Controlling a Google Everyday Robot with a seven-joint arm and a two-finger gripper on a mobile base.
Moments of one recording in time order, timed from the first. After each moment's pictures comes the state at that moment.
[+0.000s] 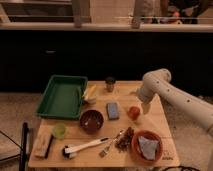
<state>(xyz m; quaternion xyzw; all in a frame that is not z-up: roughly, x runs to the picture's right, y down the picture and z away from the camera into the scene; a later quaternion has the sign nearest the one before) 0.220 0.096 0.859 -0.24 -0.13 -0.20 0.94</state>
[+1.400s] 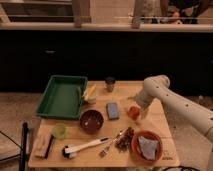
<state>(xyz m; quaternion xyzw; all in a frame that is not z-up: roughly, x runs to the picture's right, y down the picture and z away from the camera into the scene) 0.208 0.128 0.874 -0.25 -0.17 -0.21 0.93</state>
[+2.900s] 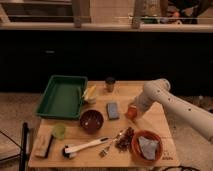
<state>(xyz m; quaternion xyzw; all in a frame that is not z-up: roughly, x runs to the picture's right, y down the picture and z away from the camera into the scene) 0.199 0.141 0.857 -0.24 -0.18 -0.21 0.93</state>
